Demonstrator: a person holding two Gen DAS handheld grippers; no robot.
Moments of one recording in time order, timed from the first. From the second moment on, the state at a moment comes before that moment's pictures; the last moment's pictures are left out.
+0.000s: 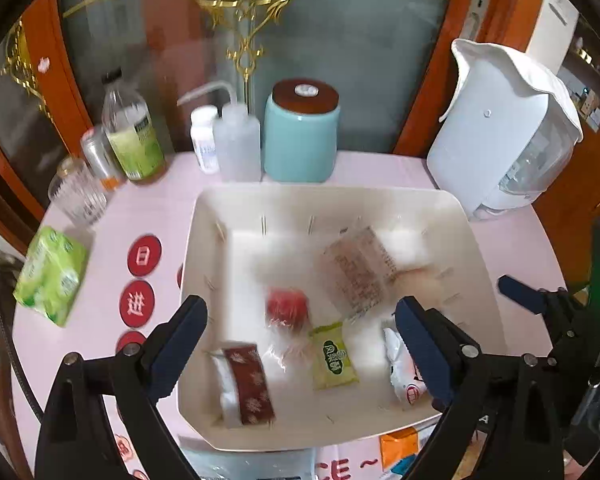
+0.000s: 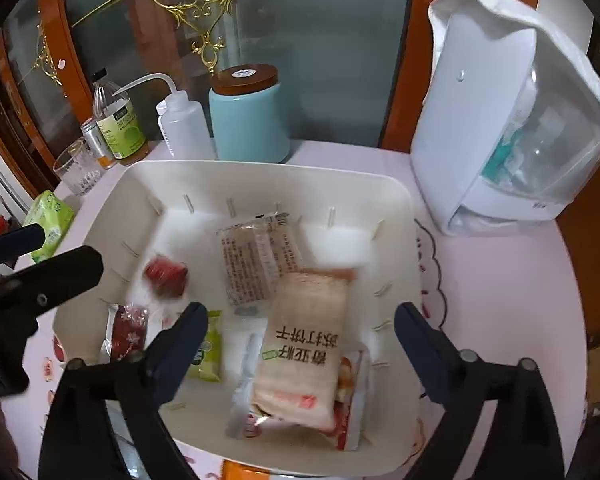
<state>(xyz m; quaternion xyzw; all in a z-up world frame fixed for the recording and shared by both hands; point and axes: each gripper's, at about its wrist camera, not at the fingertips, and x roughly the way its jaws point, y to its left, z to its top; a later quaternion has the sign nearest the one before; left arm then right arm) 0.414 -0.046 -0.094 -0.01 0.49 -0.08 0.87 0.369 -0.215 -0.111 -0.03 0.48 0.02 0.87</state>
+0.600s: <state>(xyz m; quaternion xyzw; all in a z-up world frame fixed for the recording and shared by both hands) 0.355 -0.055 -0.044 0.04 0.47 -0.07 0.88 0.323 -0.220 -0.057 -0.02 0.46 0.05 0.88</state>
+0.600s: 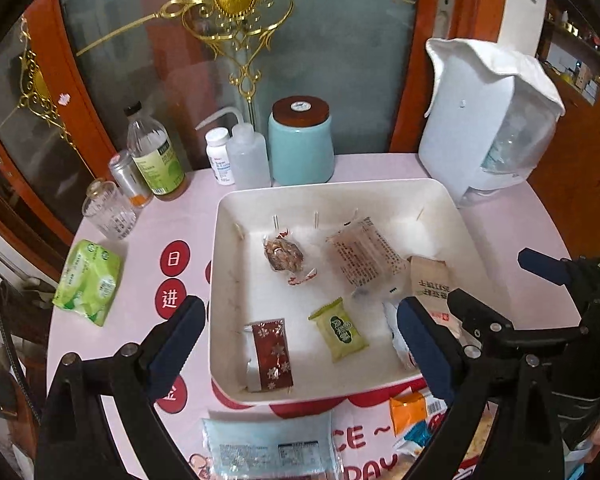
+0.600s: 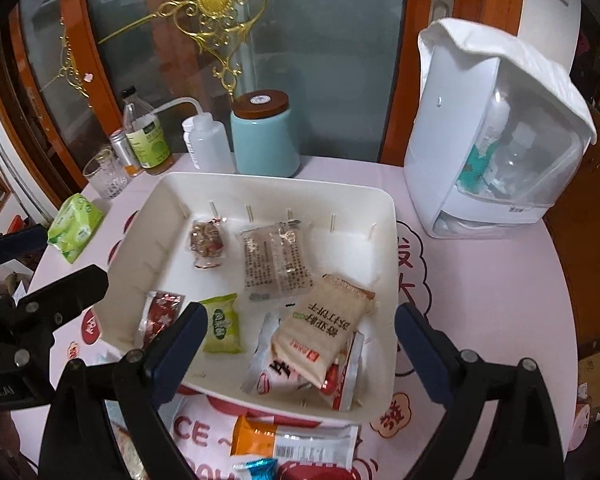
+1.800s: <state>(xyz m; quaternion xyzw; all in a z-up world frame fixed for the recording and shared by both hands) 0.092 0.028 0.003 0.06 0.45 -0.06 0.89 0.107 -0.223 0.001 -0.08 0.41 0.14 0.90</state>
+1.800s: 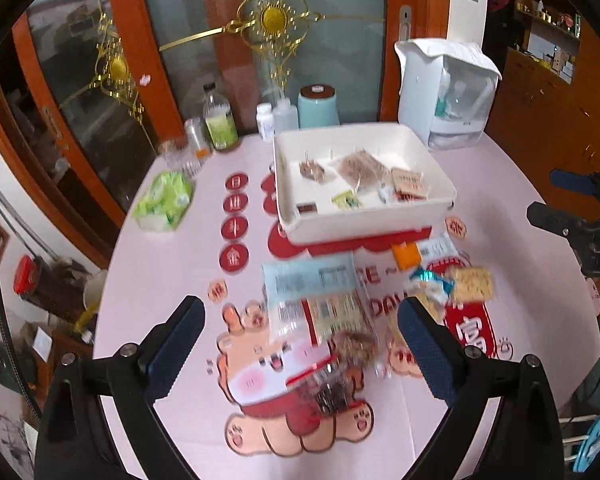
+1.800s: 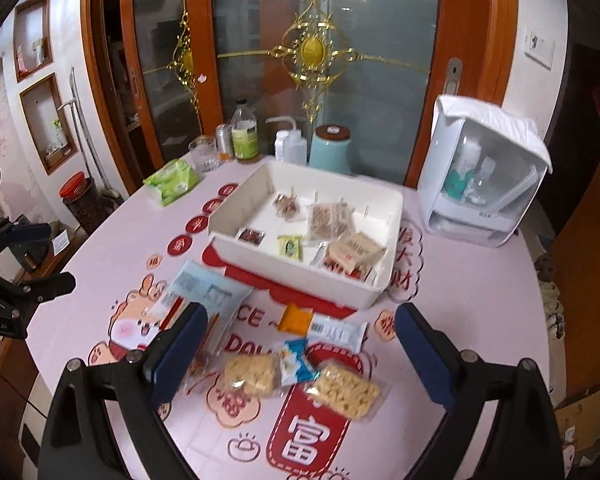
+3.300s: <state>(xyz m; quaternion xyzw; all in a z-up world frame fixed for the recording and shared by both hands) 0.045 0.056 -0.216 -0.11 0.56 0.03 0.82 0.192 -0.135 -0.229 0.06 0.65 -0.10 0.75</state>
